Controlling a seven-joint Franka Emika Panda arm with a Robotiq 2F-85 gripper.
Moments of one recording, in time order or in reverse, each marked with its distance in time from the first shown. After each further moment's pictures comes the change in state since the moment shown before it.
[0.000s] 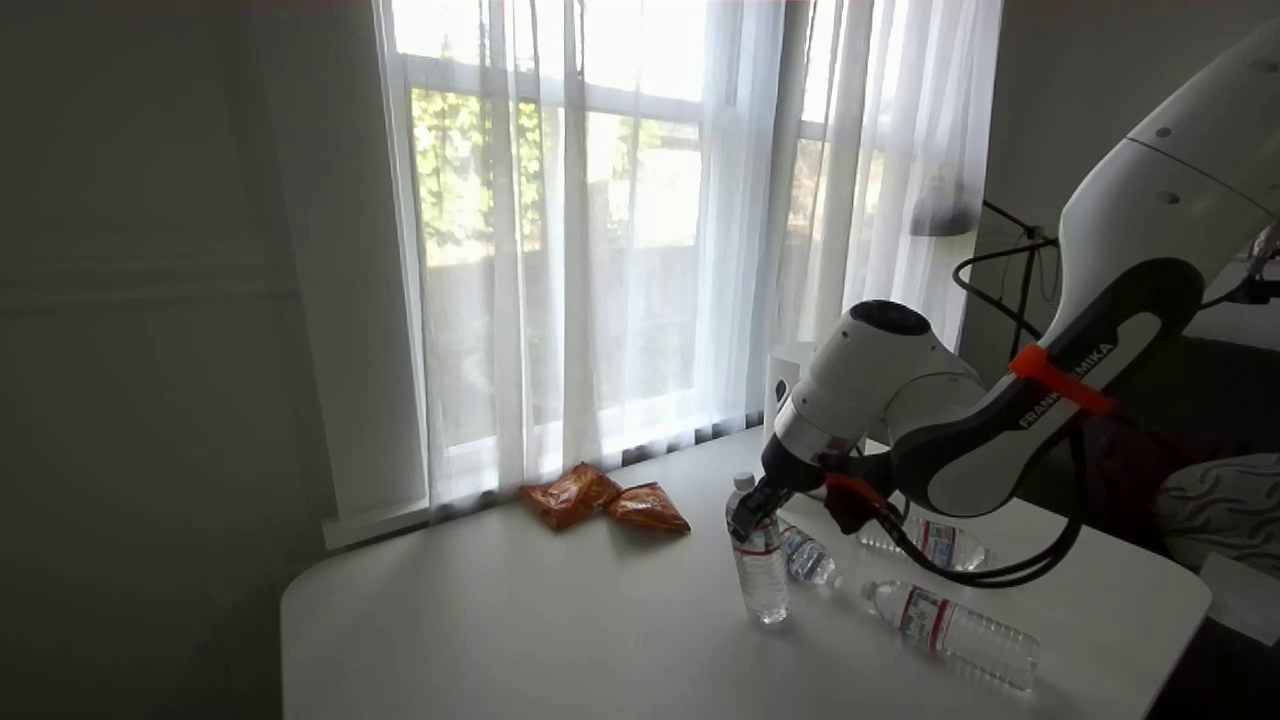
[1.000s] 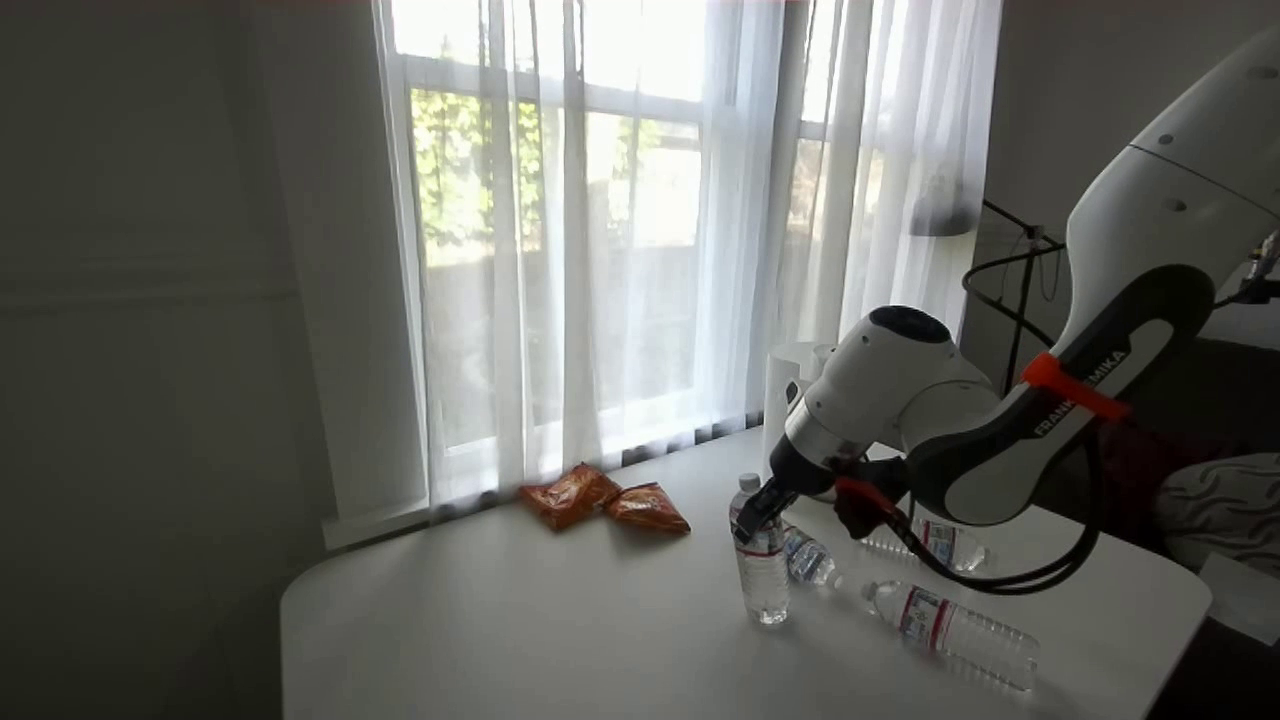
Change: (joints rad) arm -0.009 -0.007 -0.013 -0.038 -0.024 0.079 0.013
